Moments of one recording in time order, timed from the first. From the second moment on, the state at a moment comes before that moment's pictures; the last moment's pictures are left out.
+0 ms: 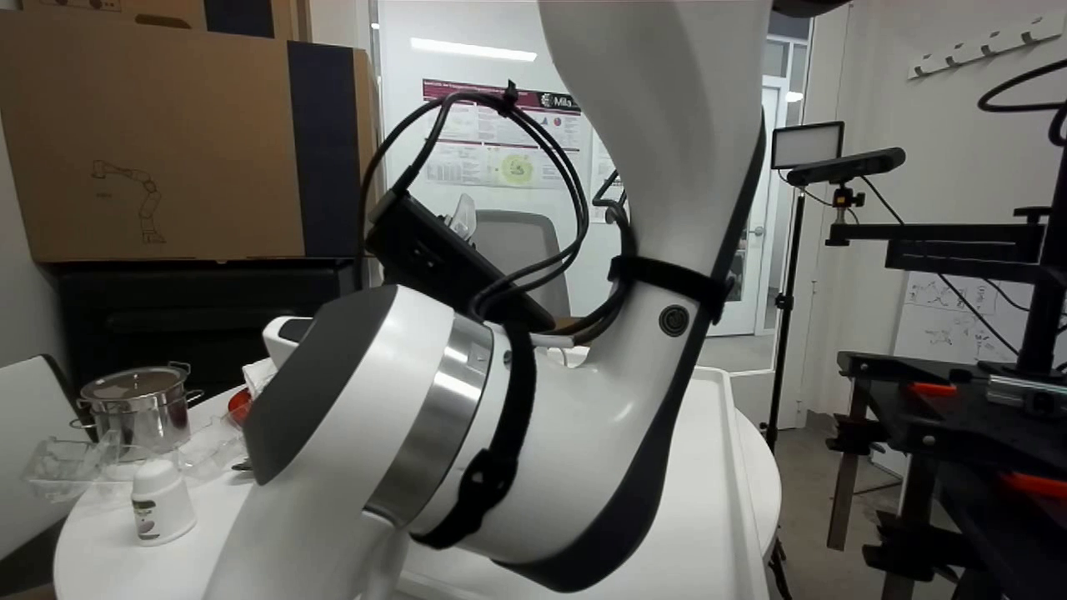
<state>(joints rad) 0.51 1.22 0.14 -1.40 -1.78 0.91 0.25</state>
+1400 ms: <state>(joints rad) 0.28 0.98 0.25 -1.47 -1.52 1.46 -0.04</state>
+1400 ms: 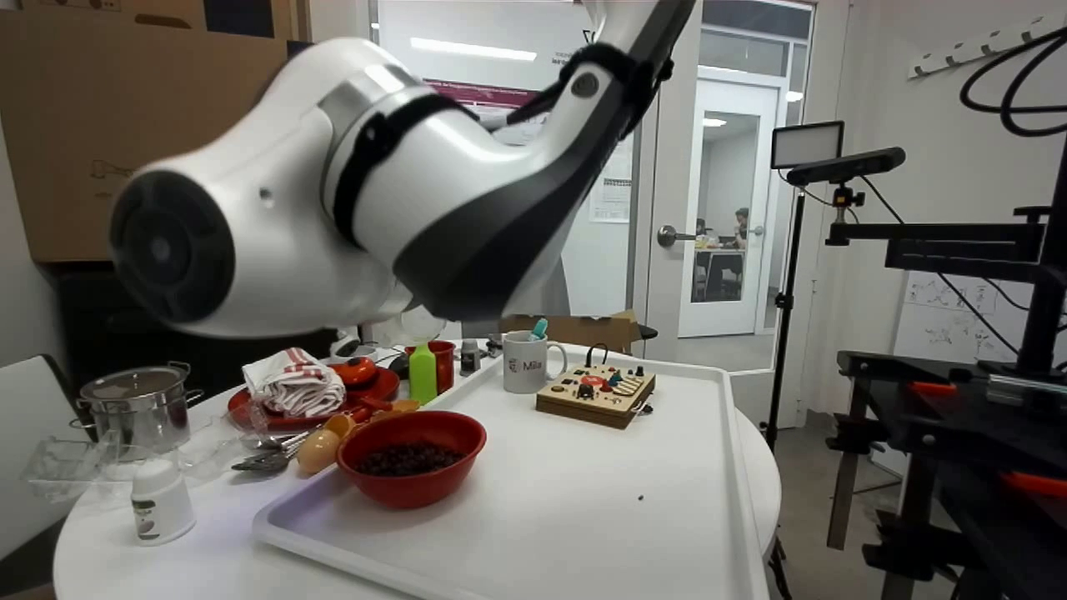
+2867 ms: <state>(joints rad) 0.01 0.64 0.04 -1.91 -0.75 2.25 0.25</state>
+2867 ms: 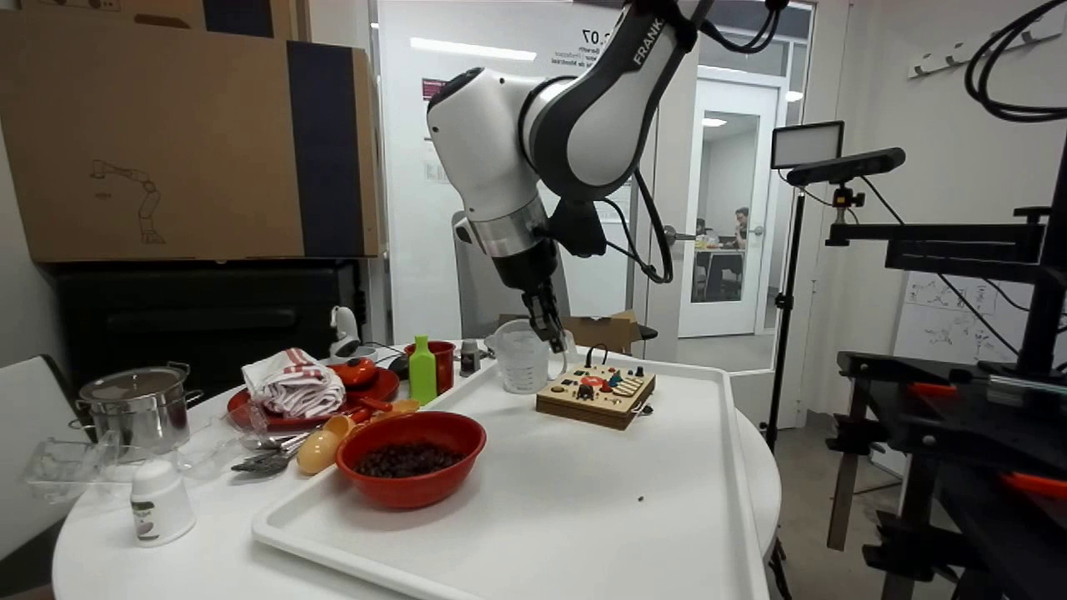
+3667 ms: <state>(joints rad) 0.01 0.65 0.03 -1.94 -0.39 2.45 0.01</state>
